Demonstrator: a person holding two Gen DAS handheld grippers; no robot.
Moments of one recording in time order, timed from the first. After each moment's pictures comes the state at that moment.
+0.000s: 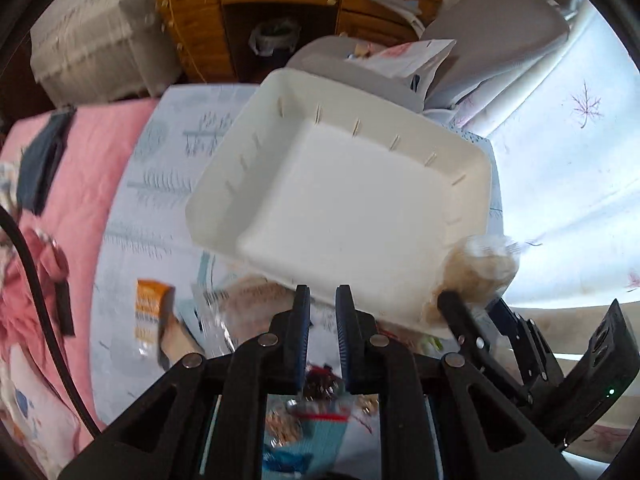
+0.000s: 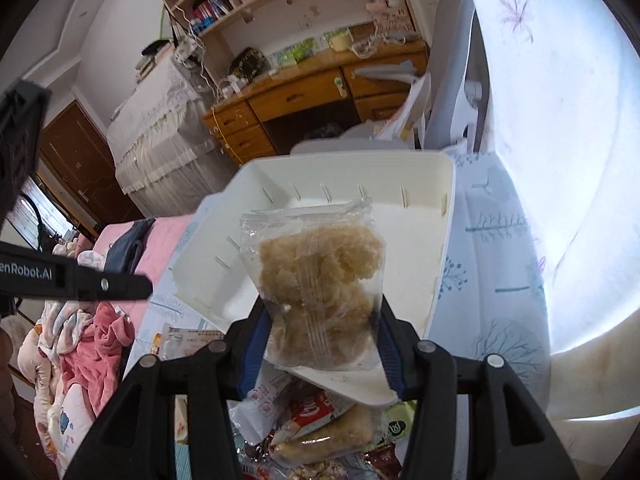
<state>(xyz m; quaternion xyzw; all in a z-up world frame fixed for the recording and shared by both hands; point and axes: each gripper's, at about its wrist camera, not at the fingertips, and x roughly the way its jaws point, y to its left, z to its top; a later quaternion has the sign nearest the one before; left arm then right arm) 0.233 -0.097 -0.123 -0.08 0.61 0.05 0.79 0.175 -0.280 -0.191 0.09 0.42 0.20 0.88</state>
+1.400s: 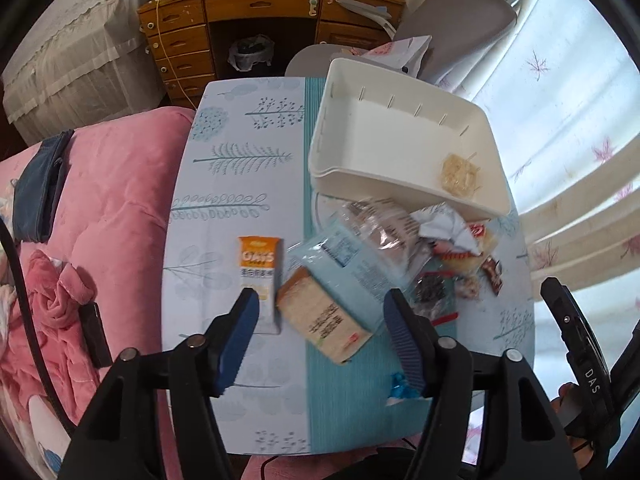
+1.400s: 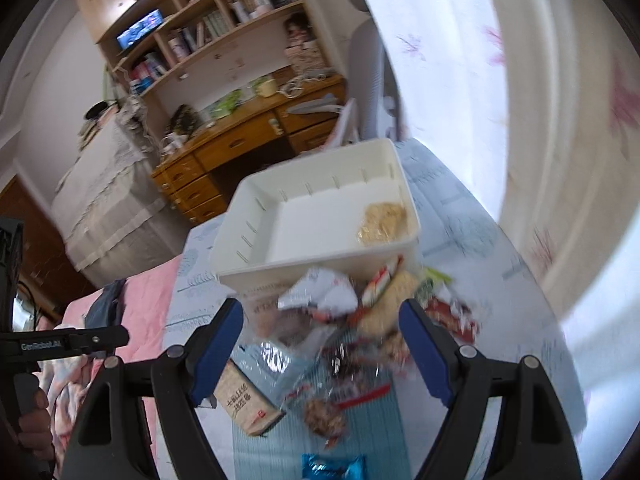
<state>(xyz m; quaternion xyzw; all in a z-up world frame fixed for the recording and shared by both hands) 0.083 0.078 -0.107 -0.04 0.58 -0.05 0.81 -0.012 -0.207 -0.149 0.17 0.36 0.01 0.92</state>
